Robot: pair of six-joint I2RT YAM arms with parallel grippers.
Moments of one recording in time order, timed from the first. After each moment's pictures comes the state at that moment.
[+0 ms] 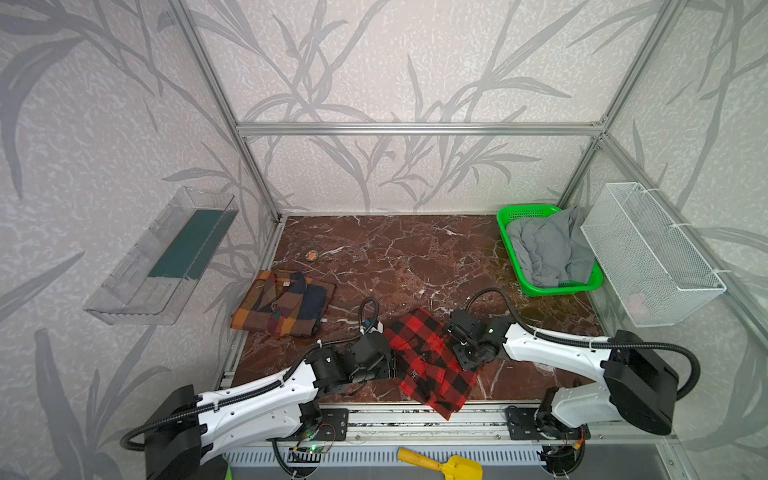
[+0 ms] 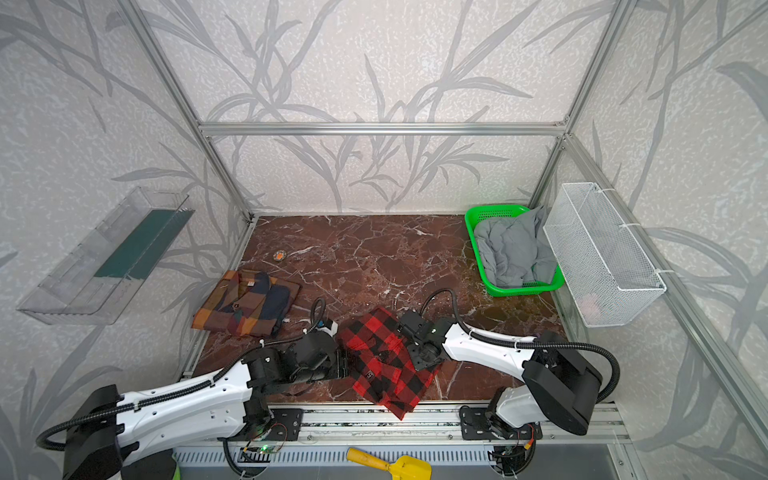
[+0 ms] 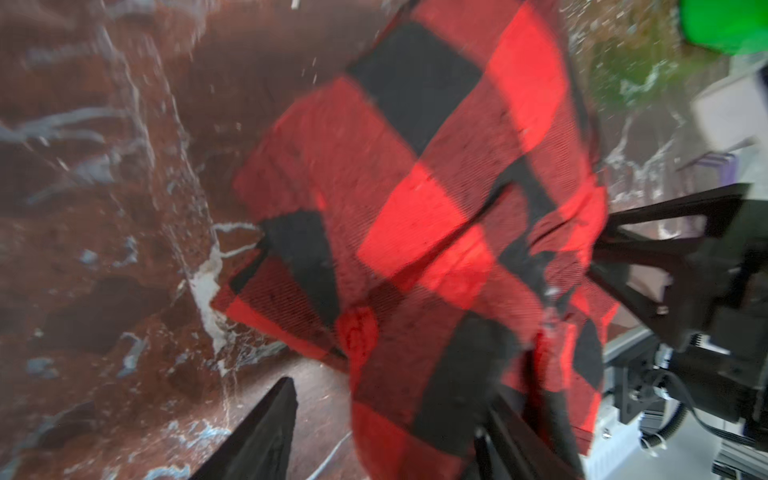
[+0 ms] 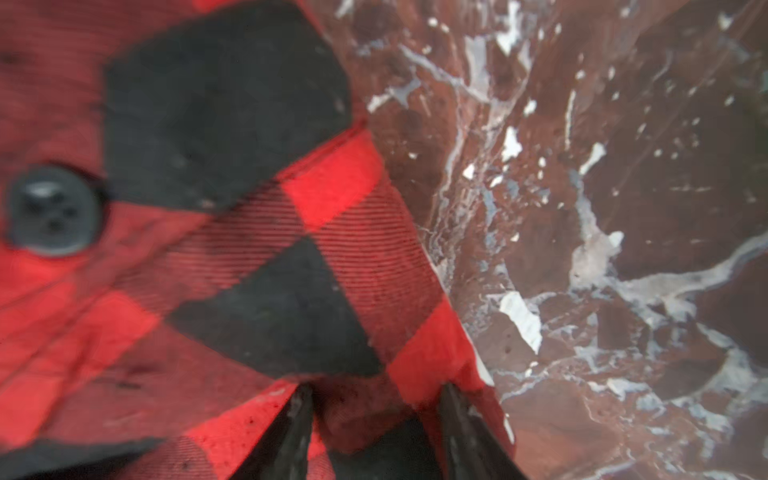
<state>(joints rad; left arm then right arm) -1.02 0.94 0.43 -0.44 -0.08 -1.07 0.89 1.40 0.71 -0.68 0.09 0.54</state>
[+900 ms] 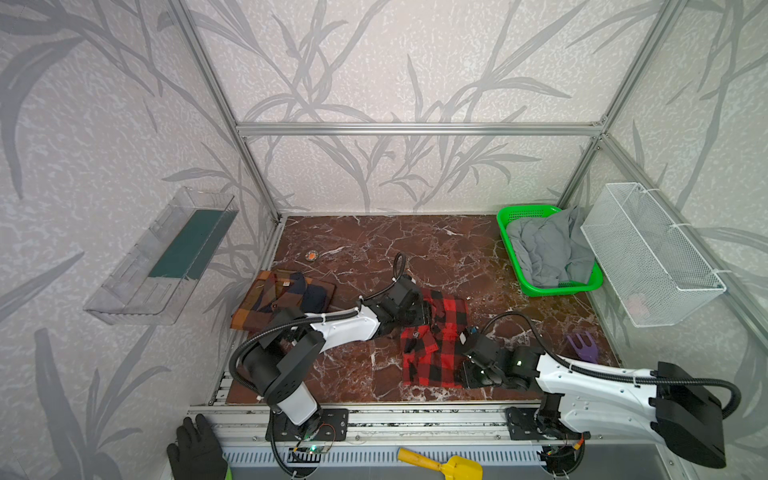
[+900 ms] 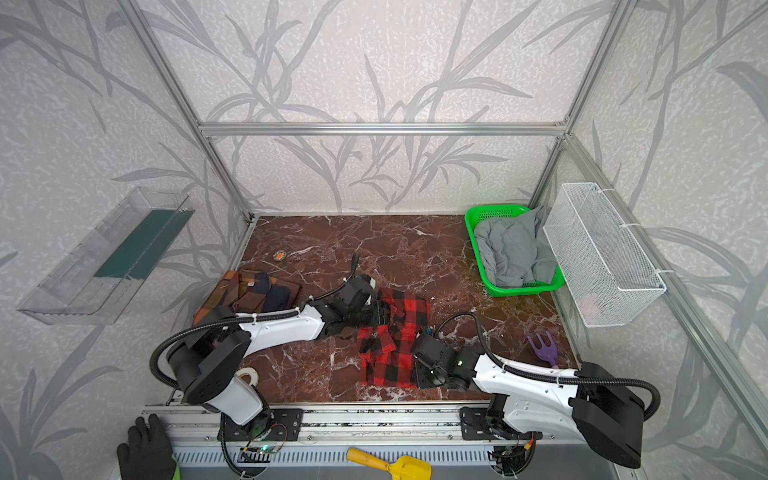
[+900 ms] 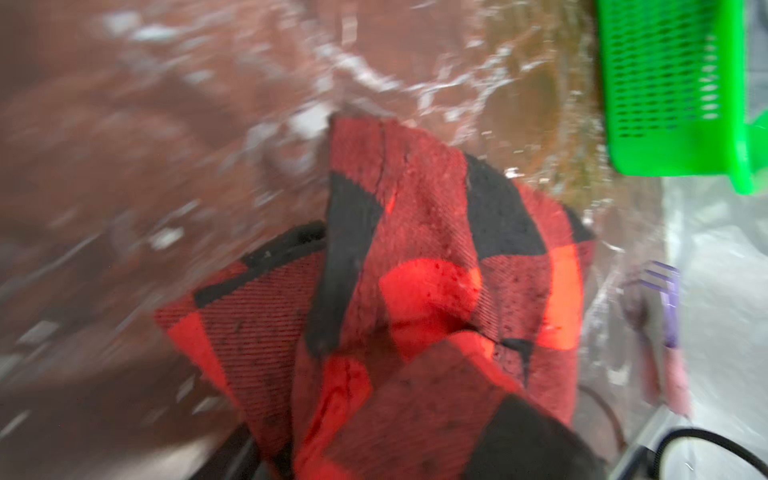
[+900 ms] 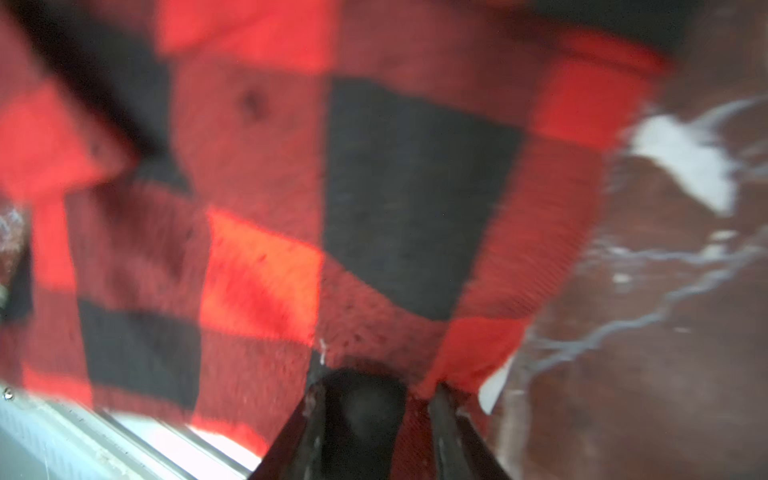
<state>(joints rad) -0.77 1.68 0.90 -0.02 0.14 -0.81 1.06 1.14 0.45 -0.44 -0.04 0.91</state>
